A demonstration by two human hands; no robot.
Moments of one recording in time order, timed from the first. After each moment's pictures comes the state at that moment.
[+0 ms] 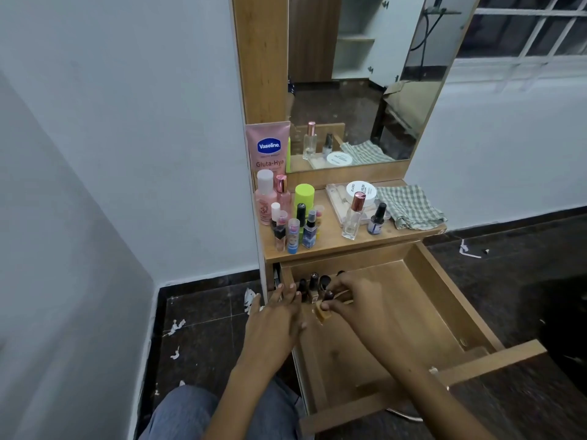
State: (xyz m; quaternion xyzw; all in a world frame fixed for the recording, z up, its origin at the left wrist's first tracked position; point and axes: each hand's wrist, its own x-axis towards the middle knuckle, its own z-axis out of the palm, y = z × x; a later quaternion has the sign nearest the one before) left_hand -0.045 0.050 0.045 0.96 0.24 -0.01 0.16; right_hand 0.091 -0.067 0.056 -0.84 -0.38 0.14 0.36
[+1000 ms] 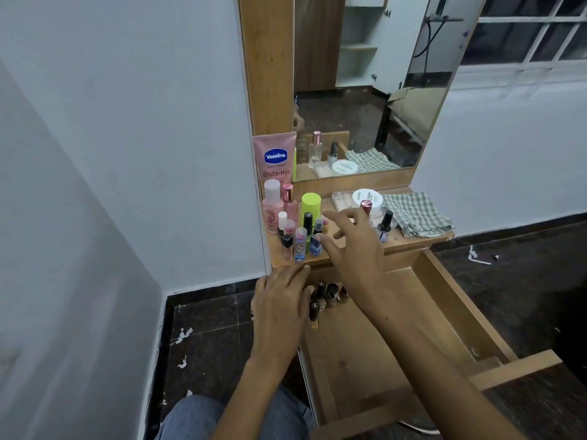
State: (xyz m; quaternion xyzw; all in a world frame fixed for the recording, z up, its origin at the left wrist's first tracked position) left_hand -0.027 0.056 0.061 0.90 0.23 0.34 0.14; right_hand 0.106 -0.003 0.115 -0.83 -0.38 -0.11 0.40
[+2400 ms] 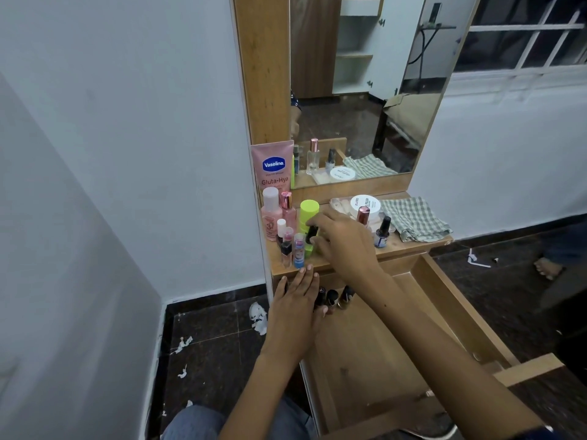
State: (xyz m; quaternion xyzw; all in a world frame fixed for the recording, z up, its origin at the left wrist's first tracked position) left_hand -0.007 0.062 0.037 0.97 0.18 0.17 0.05; right_hand 0.120 0.012 0.135 -0.81 -0.51 -0.16 0.24
